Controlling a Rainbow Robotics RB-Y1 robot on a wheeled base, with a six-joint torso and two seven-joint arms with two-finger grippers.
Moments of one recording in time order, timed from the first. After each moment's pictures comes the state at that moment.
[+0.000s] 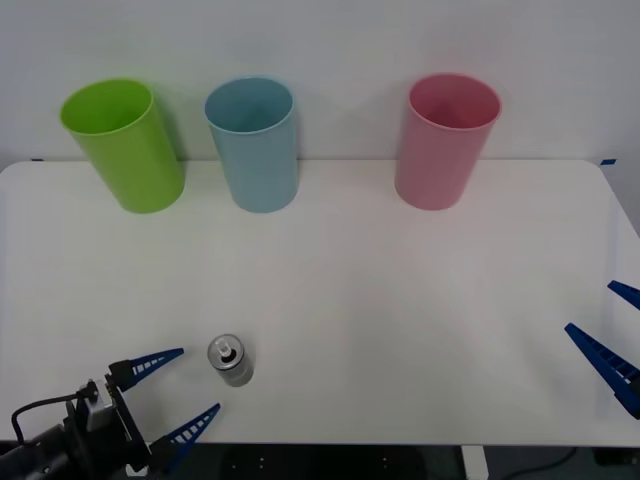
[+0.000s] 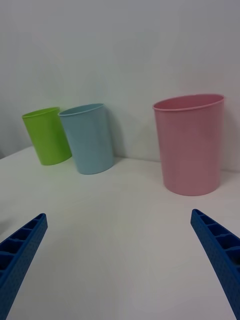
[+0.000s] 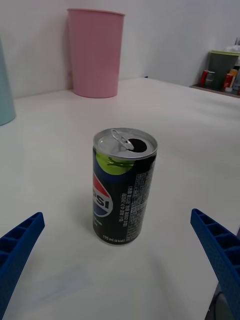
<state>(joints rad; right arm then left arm) 0.35 -0.40 -0.52 -1.66 0.96 -1.22 0.00 0.22 0.30 0.23 -1.29 -1.15 -1.25 -0.45</state>
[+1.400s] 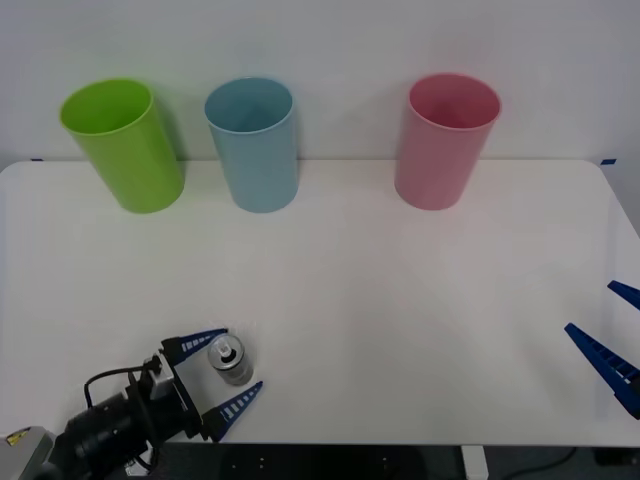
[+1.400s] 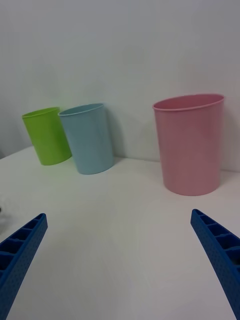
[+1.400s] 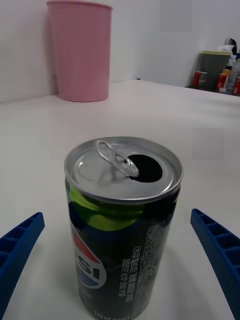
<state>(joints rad) 0.35 -0.40 -0.52 -1.66 0.96 -1.22 0.00 0.03 0.24 0.16 -1.08 -1.17 -1.21 -0.58</state>
